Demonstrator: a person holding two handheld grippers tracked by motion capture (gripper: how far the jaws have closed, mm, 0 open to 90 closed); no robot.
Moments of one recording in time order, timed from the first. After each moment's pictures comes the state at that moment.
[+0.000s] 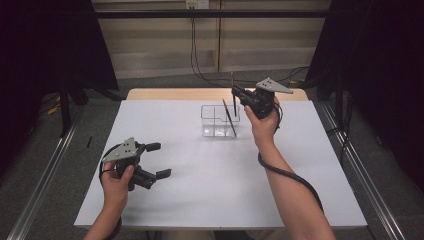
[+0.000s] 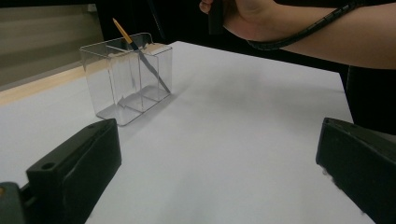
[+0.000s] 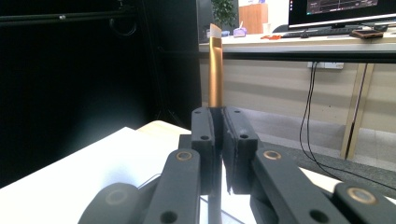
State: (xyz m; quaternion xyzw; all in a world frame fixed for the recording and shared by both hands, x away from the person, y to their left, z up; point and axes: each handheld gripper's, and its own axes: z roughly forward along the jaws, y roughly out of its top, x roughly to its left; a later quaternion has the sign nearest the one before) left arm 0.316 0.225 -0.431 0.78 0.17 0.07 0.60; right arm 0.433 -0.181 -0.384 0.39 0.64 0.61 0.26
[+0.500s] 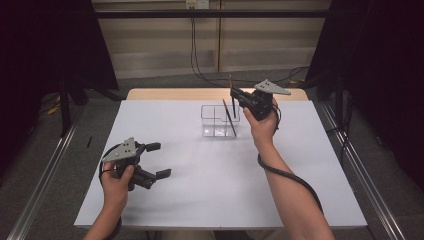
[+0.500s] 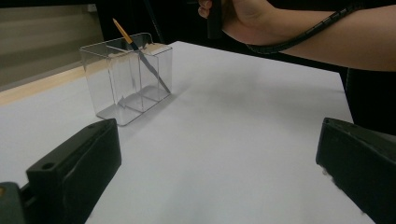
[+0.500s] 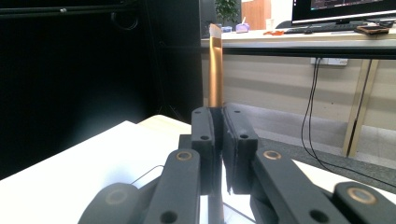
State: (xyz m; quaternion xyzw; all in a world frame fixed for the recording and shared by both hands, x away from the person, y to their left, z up) left arm 0.316 0.225 -0.430 0.78 0.17 0.07 0.60; right arm 0.435 -0.179 -0.391 0.38 0.65 0.61 0.25
